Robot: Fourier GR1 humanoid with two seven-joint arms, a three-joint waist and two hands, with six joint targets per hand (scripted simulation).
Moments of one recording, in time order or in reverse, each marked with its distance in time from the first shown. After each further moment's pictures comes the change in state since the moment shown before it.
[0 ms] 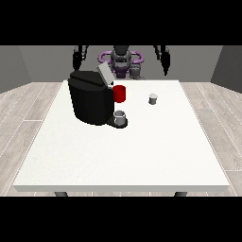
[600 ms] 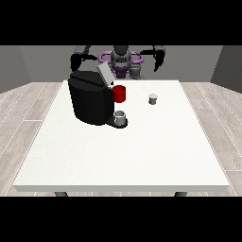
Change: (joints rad) left arm 0.030 -0.026 -0.075 -0.018 0.035 -0.120 -0.068; right arm 0.017 0.051 -0.064 0.053 -0.105 0.022 -0.077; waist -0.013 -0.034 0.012
